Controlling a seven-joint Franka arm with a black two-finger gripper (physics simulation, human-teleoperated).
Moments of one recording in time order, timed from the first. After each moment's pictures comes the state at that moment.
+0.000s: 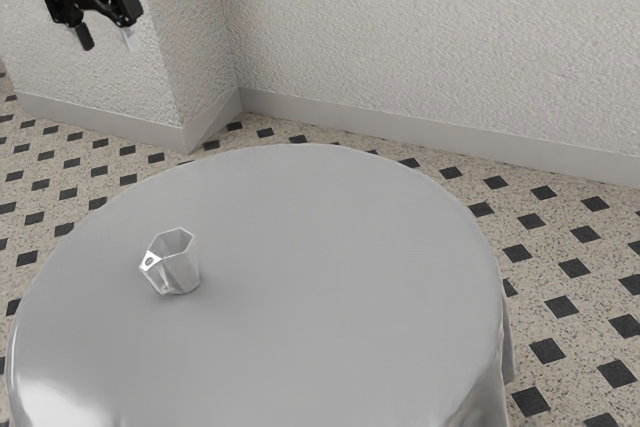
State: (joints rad) arm -0.12 0.03 0.31 -1.27 -0.10 1.34 0.11
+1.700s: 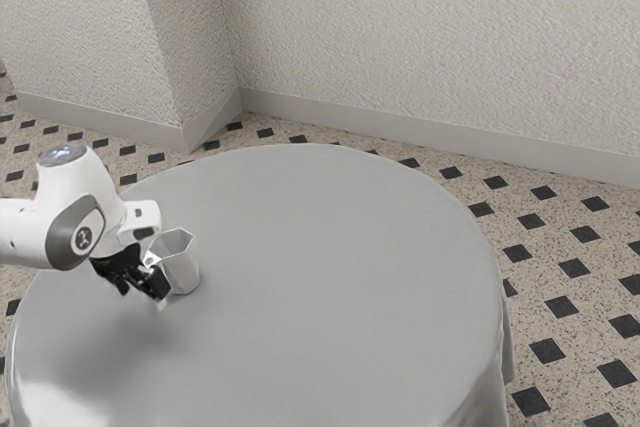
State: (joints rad) arm 0.01 -0.07 0.23 -2.60 -0.02 2.65 0.24
